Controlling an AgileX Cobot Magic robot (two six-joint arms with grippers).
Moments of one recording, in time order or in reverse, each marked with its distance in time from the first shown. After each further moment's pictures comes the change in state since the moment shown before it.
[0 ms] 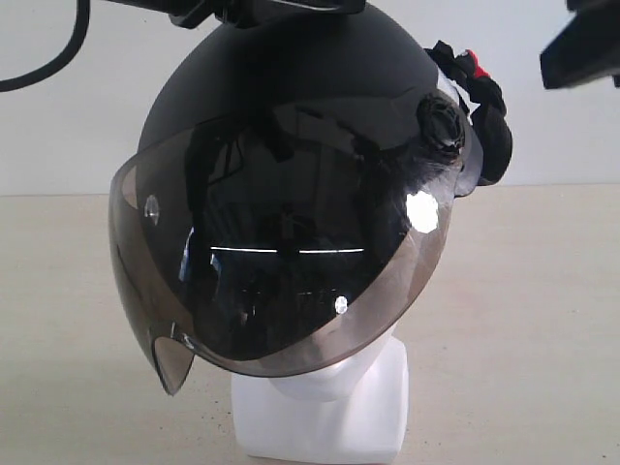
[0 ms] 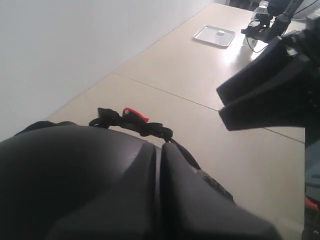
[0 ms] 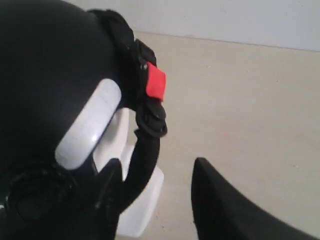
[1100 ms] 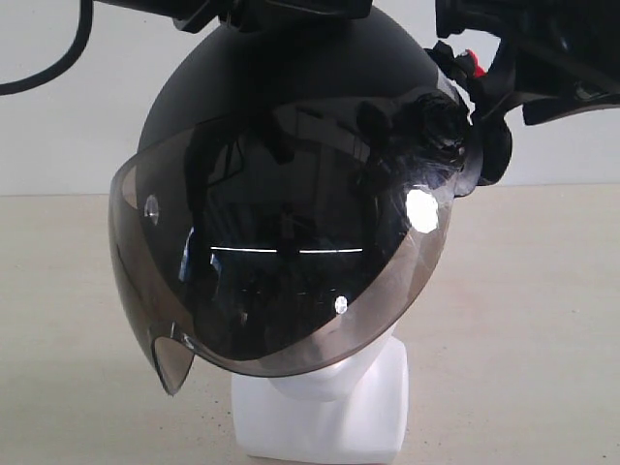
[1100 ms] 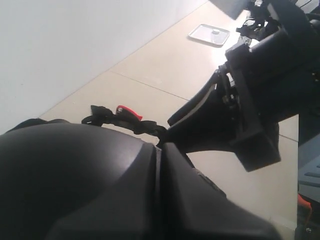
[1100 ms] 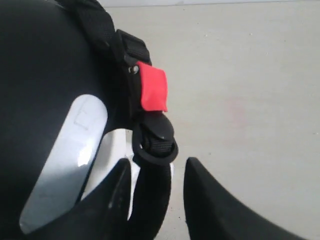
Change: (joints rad) left arm 0.000 0.004 0.000 -0.011 0.014 -0.001; right arm 0.000 0.175 -0.043 -0.007 0.000 0.168
